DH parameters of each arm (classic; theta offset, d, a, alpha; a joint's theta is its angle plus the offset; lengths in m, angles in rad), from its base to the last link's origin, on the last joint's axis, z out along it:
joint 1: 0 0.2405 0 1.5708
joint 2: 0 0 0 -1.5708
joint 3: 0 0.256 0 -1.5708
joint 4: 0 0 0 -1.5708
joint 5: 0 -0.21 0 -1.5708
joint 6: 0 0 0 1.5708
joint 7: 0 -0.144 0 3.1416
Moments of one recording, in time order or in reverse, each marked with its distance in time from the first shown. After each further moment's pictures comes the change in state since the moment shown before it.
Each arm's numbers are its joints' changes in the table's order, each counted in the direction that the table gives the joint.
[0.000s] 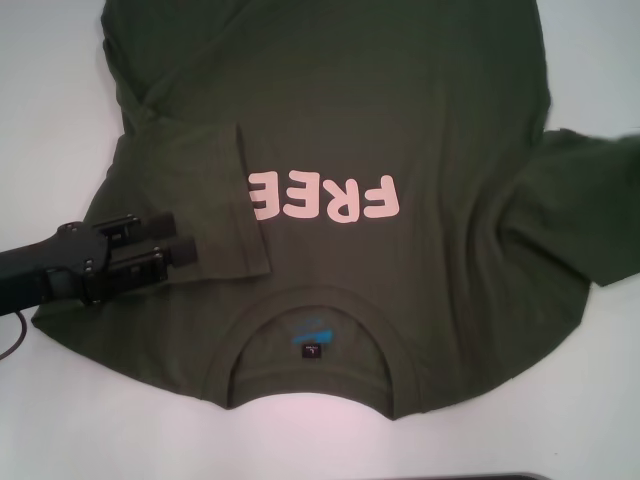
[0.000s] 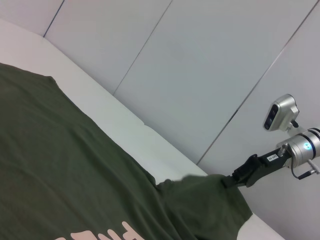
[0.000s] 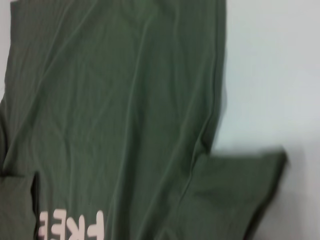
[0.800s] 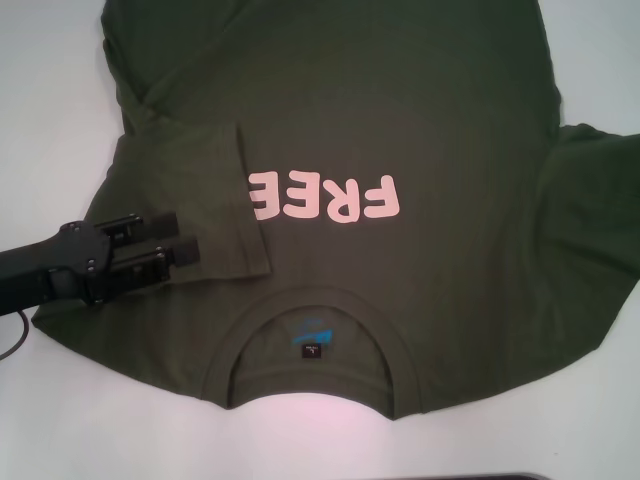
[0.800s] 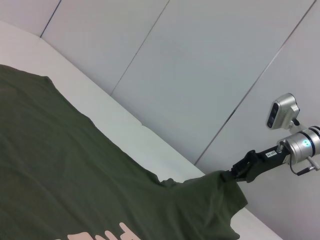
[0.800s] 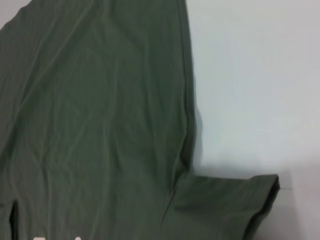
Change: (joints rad) left arm -0.003 0.001 0.001 0.001 0.000 -0.003 -0.002; right arm -0.008 0.007 0.049 -0.047 0.044 -0.008 -0.033
